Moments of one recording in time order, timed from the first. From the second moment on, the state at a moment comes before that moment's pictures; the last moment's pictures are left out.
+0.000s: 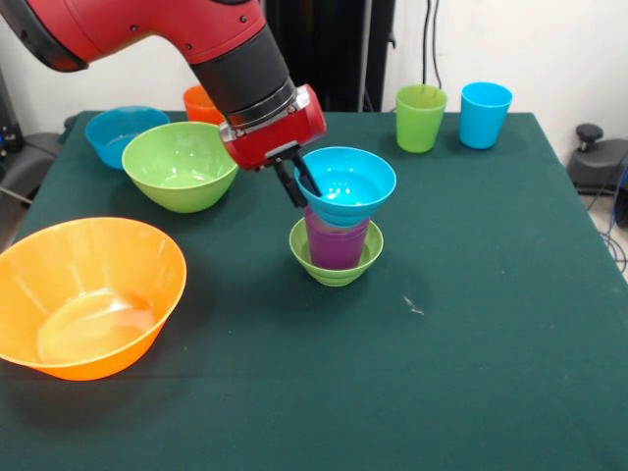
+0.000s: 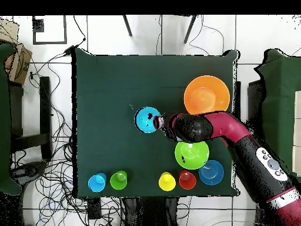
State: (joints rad) arm -1.10 -0.37 1.00 1.77 -0.72 0.73 1.77
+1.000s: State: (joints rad) arm -1.10 -0.36 1.00 1.79 -0.72 0.73 1.77
